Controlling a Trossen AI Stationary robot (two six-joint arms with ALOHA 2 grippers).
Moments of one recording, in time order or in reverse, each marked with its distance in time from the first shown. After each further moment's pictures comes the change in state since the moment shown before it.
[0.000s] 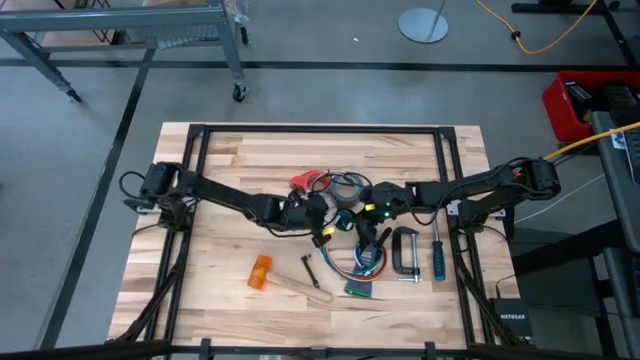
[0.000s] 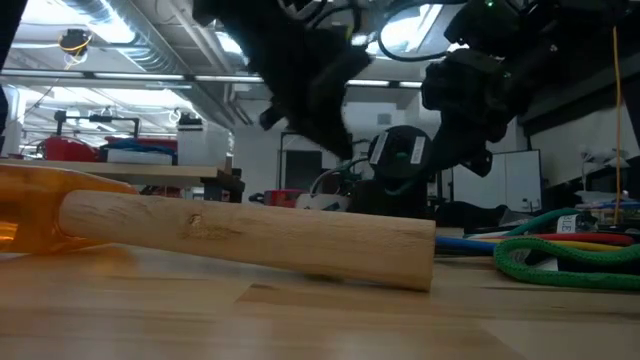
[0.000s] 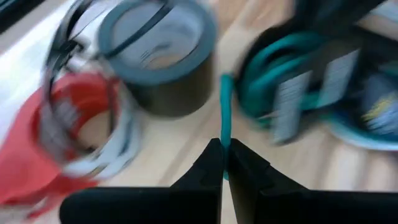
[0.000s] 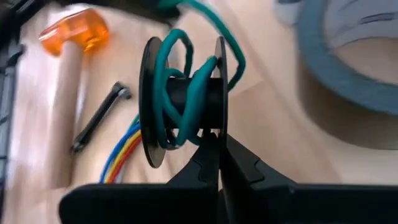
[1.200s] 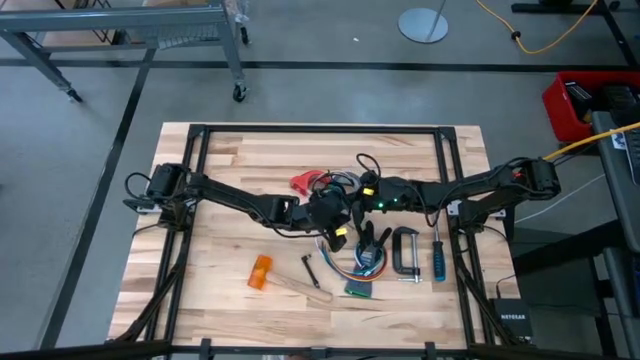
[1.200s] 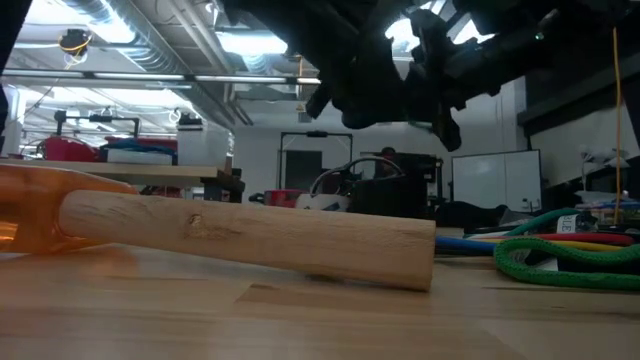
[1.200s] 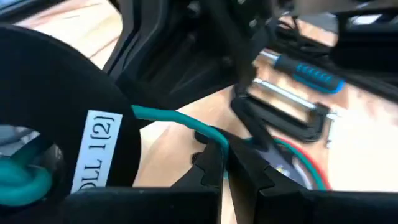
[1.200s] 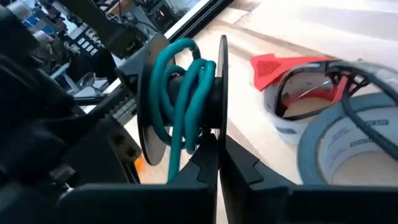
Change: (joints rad) left arm -0.006 0.049 0.071 0.279 0.133 0.025; right arm 0.000 0.001 -0.002 0.371 0.234 0.164
